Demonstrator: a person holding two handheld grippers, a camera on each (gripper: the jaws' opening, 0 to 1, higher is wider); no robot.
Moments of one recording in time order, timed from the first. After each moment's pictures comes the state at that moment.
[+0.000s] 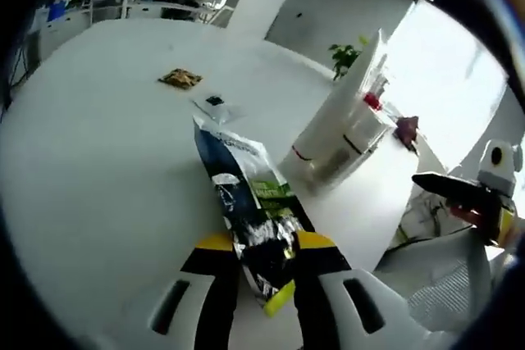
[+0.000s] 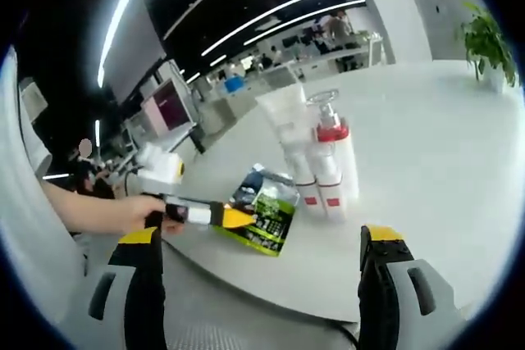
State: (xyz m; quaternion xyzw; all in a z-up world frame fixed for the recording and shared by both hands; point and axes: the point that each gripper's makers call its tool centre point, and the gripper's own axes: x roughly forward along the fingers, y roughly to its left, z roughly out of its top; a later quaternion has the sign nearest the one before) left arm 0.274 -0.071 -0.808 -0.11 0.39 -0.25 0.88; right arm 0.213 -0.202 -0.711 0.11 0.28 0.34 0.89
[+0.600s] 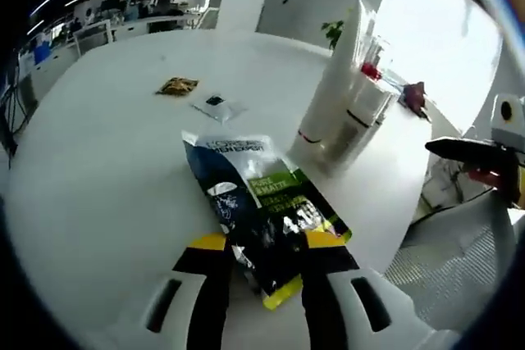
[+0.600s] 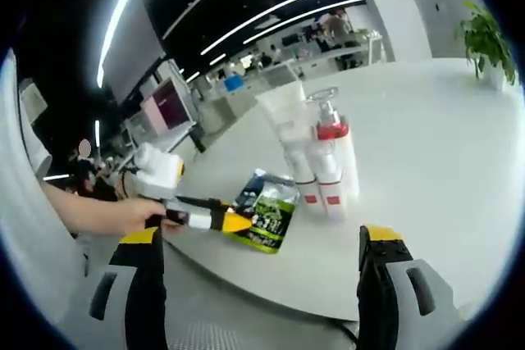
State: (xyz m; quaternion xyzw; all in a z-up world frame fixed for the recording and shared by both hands) left arm 0.271 -0.066 -0.815 -0.03 0.40 -0.25 0.88; right arm 0.211 -0.201 -0.709 0.11 0.28 0.34 0.89
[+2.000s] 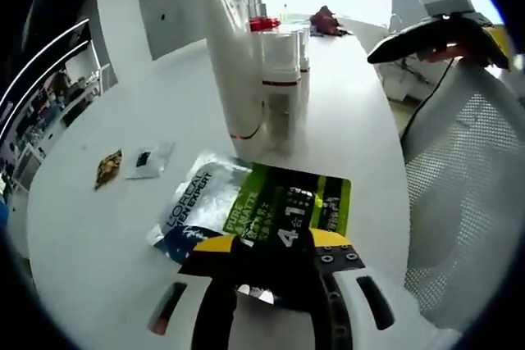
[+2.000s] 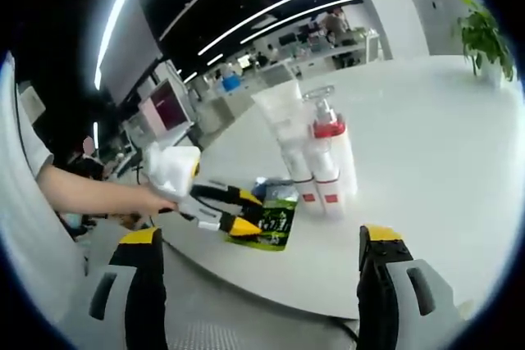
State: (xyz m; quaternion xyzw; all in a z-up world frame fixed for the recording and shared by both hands) left arm 0.284 -0.091 -0.823 0.22 0.32 -0.46 0.80; right arm 0.213 -0.203 -0.714 0.11 0.28 0.34 0.89
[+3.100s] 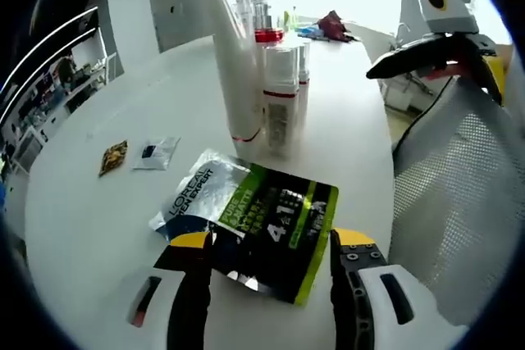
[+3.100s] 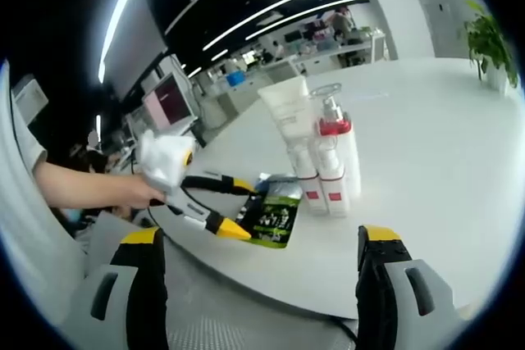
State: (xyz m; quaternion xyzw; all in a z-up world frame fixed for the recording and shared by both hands) left arm 0.271 -0.083 -0.807 0.16 0.34 -0.42 0.82; right arm 0.209 -0.200 -0.715 0.10 0.29 0.35 0.89
